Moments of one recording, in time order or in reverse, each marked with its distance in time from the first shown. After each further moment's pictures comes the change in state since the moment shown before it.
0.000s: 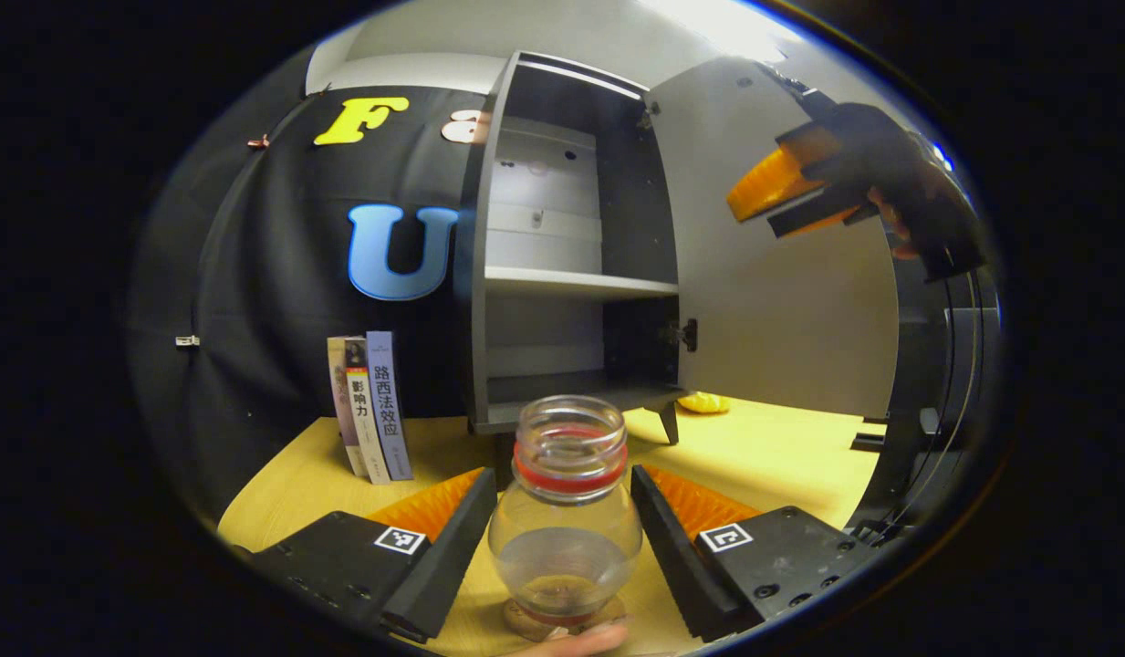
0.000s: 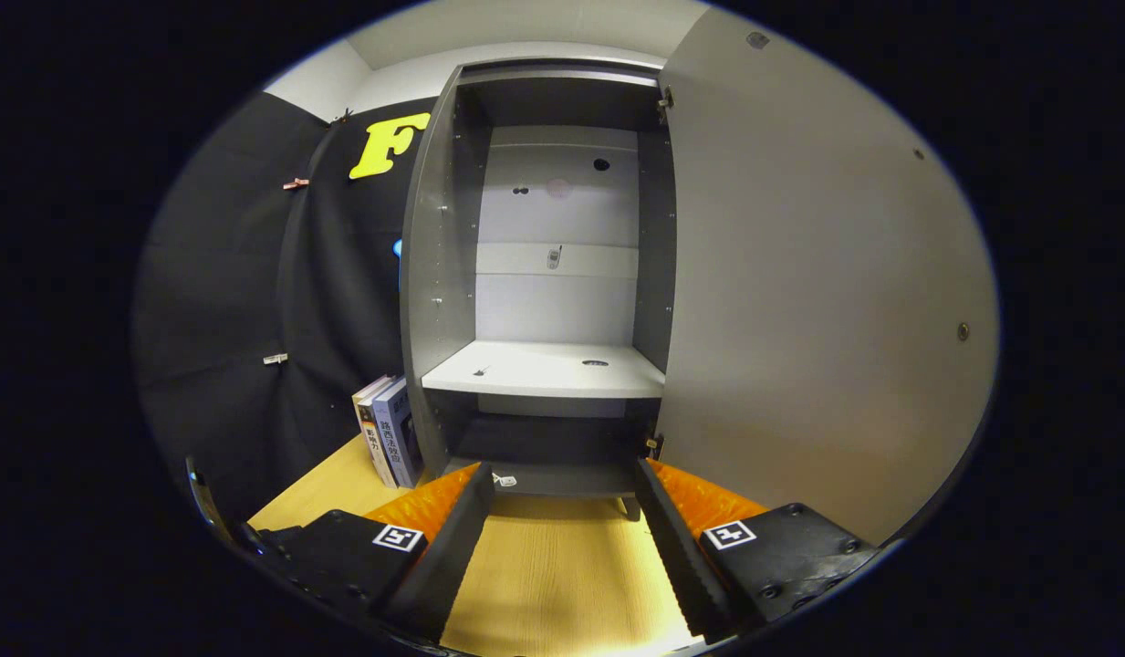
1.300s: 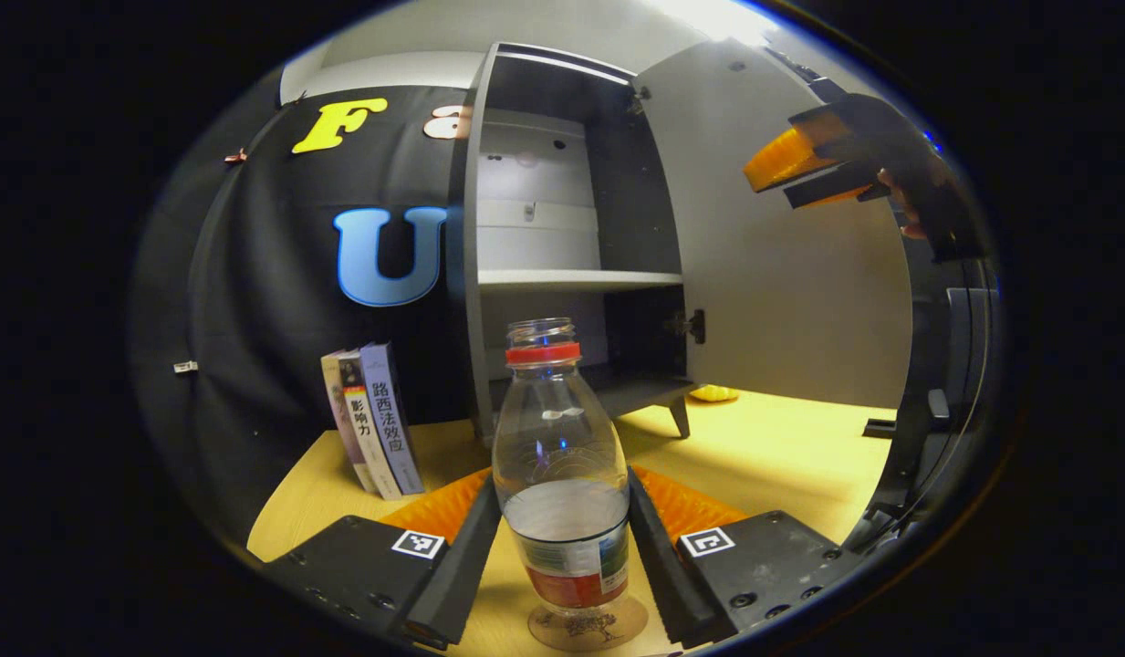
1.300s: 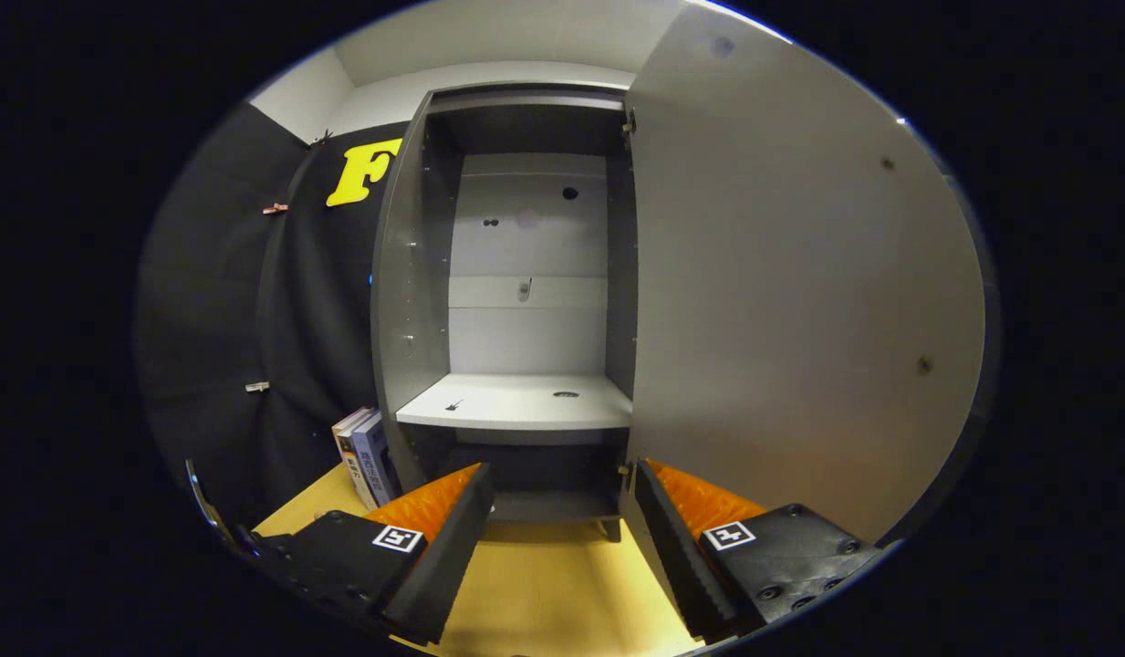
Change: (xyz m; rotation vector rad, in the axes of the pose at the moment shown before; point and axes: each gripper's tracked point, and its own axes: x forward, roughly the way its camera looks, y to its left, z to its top) left arm 0.015 0.013 0.009 0.057 0.023 0.025; right arm -0.002 -0.021 0.015 0.059 -0.065 -0.035
